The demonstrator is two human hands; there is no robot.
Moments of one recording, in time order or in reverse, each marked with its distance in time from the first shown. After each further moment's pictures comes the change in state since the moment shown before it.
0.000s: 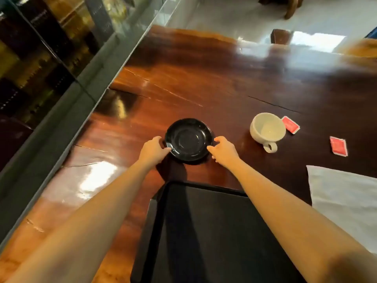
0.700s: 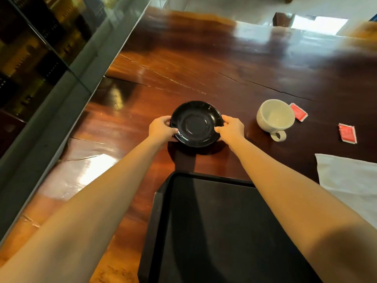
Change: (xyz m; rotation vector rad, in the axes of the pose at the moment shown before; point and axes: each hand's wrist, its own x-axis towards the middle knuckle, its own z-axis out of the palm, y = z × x) left_hand 0.027 0.014 0.004 -0.506 0.024 0.013; right_hand 0.014 -0.019 -0.007 0.286 0.190 0.000
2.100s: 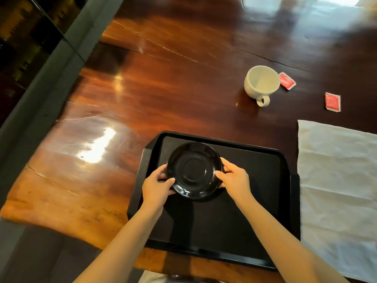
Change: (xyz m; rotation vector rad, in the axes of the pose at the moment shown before) left_hand -0.239 -0.092 0.053 -0.320 0.098 -0.318; right_hand -0.189 0.144 -0.039 0.138 -0.160 0.138
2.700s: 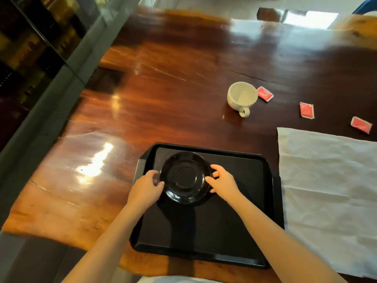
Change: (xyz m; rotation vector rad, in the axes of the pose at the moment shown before) left_hand -0.002 0.034 -0.020 0.856 -0.128 0.171; right_hand 0.000 -0.013 -0.012 -0.250 -0.122 0.012
